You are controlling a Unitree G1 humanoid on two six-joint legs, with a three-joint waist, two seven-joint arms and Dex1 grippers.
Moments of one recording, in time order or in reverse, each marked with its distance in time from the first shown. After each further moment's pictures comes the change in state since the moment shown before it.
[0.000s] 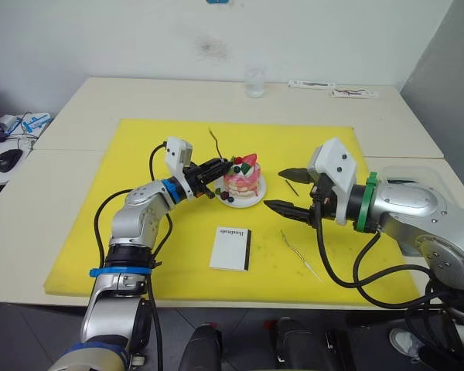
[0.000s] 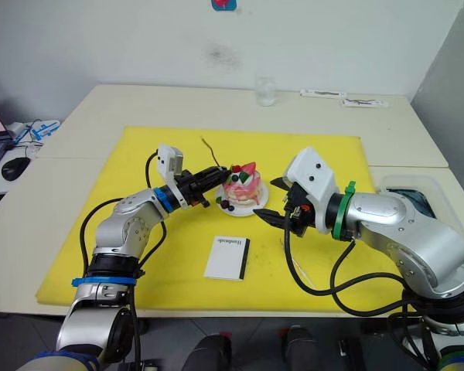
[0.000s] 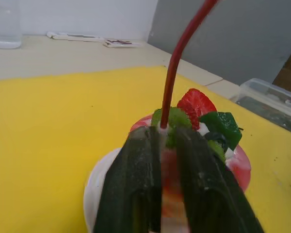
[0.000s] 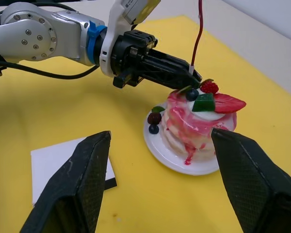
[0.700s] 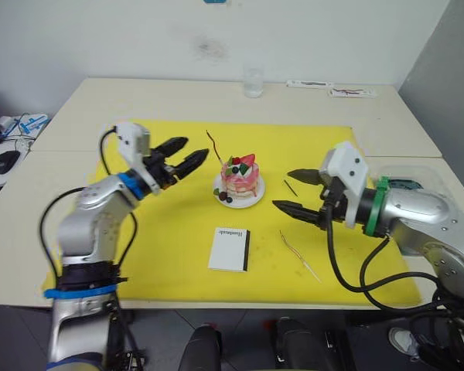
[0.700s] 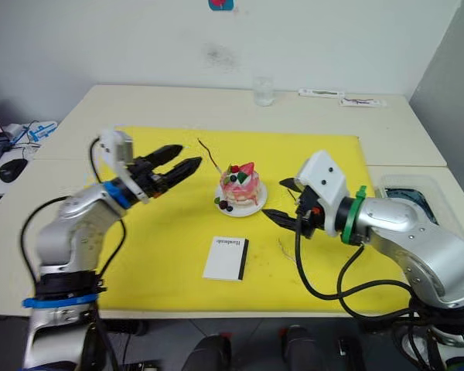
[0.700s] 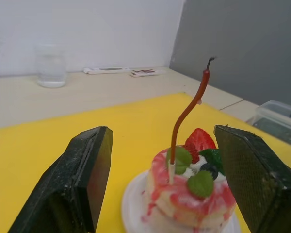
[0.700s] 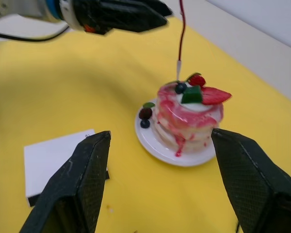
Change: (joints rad) left arm 0.160 0.204 0.147 -0.419 -0.118 0.176 0.097; right arm 0.121 -0.034 -0.094 -0.044 -0.020 -0.049 0.033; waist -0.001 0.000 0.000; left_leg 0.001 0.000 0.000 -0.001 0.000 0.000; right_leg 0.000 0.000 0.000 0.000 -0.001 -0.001
